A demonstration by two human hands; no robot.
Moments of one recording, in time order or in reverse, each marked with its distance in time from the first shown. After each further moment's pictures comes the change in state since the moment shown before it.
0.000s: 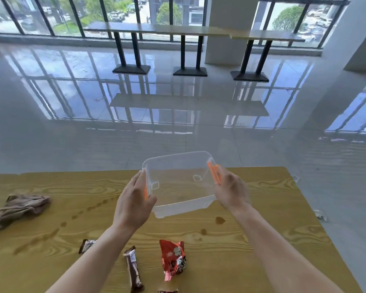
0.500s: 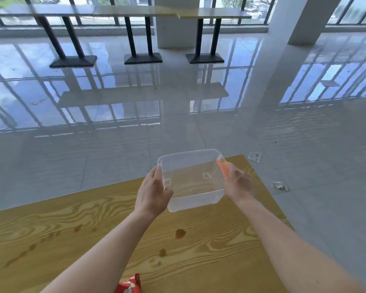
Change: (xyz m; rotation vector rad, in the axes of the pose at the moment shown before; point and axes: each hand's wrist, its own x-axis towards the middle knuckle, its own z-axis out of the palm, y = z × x) left_hand 0.103 0.081 0.182 0.013 -0.300 0.089; right_hand 0.054 0.180 -0.021 -0.129 0.054 0.399
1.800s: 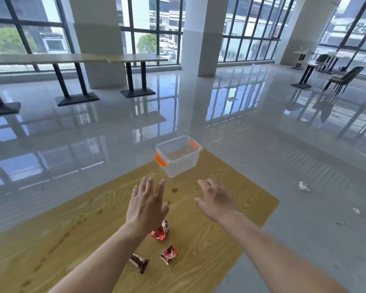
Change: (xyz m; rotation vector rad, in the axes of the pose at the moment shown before) left_hand -0.235 -0.047 -0.139 0.387 -0.082 0.567; right_hand -0.361 -0.126 -0.055 -0.211 0.026 0.054
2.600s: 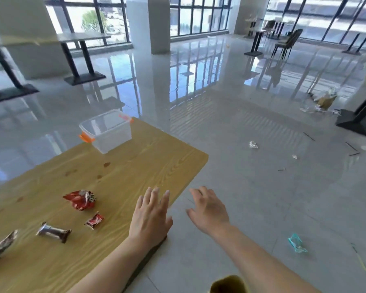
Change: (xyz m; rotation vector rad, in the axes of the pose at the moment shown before) left_hand -0.112 0.258 0.087 0.030 -0.142 0.278; right_hand -0.216 0.194 0.012 0.041 0.036 0.203
